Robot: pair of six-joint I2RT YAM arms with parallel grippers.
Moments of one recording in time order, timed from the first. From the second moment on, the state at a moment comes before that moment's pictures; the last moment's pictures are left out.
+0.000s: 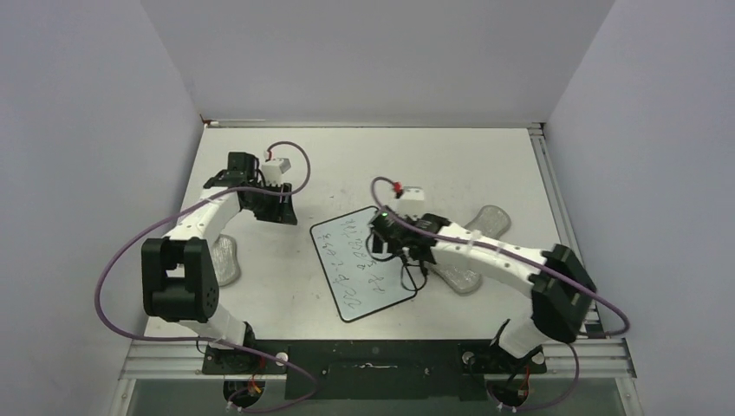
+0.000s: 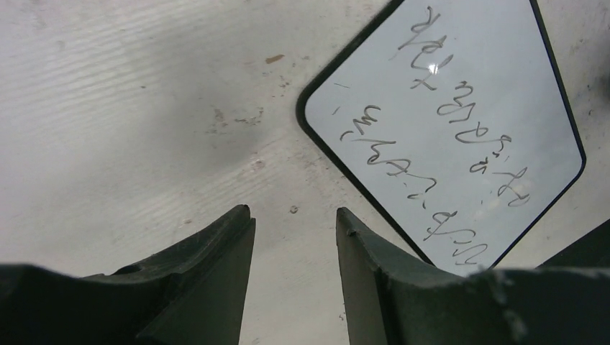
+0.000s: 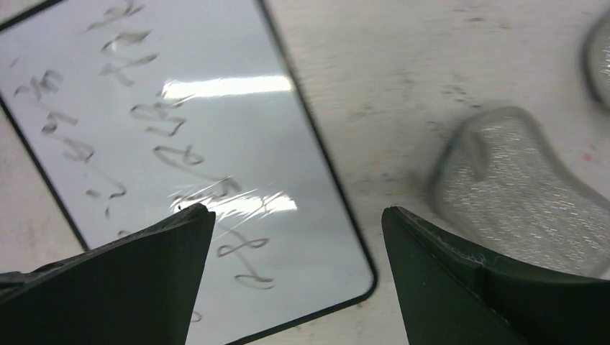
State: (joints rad) left arm -0.02 1.57 1.12 -0.63 0.46 0.09; right arm 1.02 1.64 1.21 -0.72 0.53 0.86
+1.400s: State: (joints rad) left arm -0.34 1.98 1.37 -0.60 0.16 0.02; right arm 1.22 1.55 0.71 -0.04 0.34 0.88
